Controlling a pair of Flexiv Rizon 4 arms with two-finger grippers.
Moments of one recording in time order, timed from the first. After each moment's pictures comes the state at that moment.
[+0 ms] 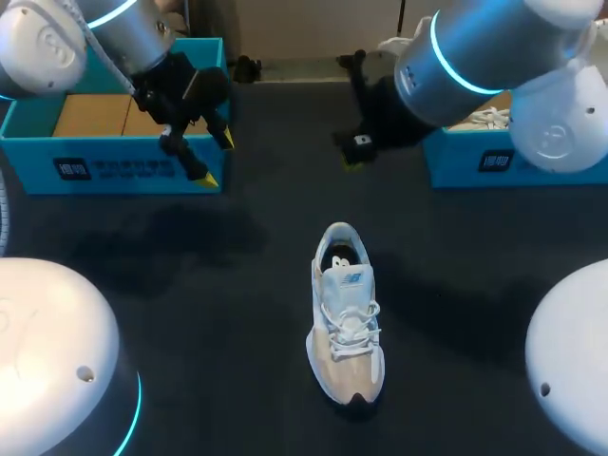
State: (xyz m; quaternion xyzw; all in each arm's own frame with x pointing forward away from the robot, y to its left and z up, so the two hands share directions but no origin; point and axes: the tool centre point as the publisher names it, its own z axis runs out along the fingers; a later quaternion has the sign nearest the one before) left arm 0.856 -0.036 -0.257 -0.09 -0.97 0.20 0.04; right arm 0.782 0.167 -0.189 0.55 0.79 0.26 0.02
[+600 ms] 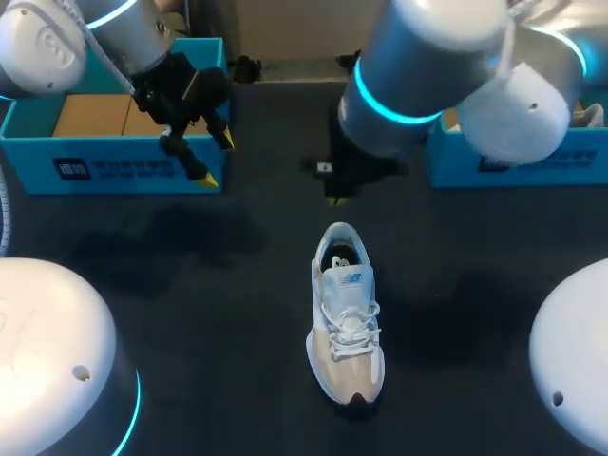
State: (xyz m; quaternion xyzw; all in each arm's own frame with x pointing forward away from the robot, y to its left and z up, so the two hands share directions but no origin) left arm 0.856 -0.036 -0.258 -0.09 -0.97 0.20 0.04; right arm 0.753 0.188 -0.232 0.69 0.70 0.17 0.03
